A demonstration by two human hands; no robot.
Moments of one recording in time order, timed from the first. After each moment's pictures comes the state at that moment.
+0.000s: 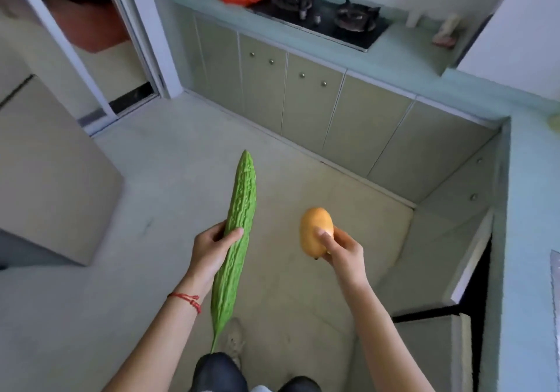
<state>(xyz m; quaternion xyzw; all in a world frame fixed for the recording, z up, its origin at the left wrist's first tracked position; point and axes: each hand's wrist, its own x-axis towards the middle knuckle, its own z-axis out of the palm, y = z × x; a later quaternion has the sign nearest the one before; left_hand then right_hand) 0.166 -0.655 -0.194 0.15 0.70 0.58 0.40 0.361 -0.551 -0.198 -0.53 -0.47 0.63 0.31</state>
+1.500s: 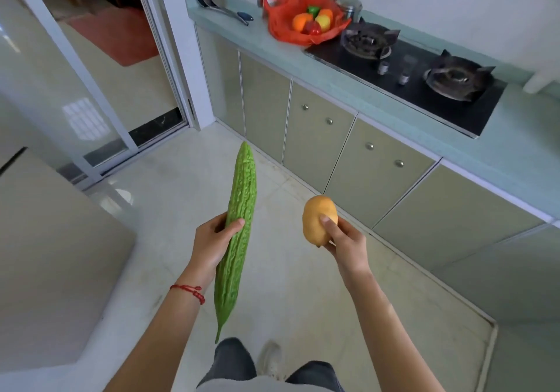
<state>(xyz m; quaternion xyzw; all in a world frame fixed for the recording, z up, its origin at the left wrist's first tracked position) -0.229 -0.306 -0.188 0.10 0.73 0.58 0.35 -0.055 -0.172 -0.197 -0.49 -0.47 0.67 0.28</state>
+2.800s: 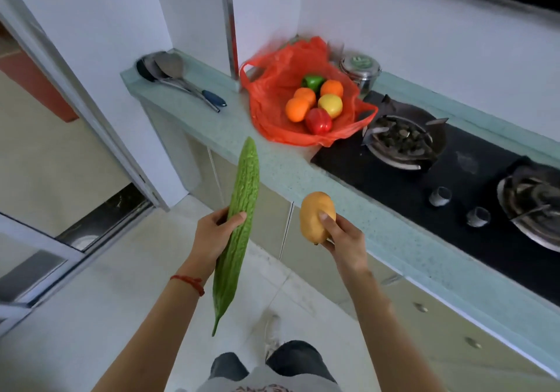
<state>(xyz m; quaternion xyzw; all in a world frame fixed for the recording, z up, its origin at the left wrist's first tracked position) -0.645 0.215 -0.189 0.13 0.72 0.56 0.38 -0.461 0.324 -0.196 -0.51 -0.44 0.67 0.31</state>
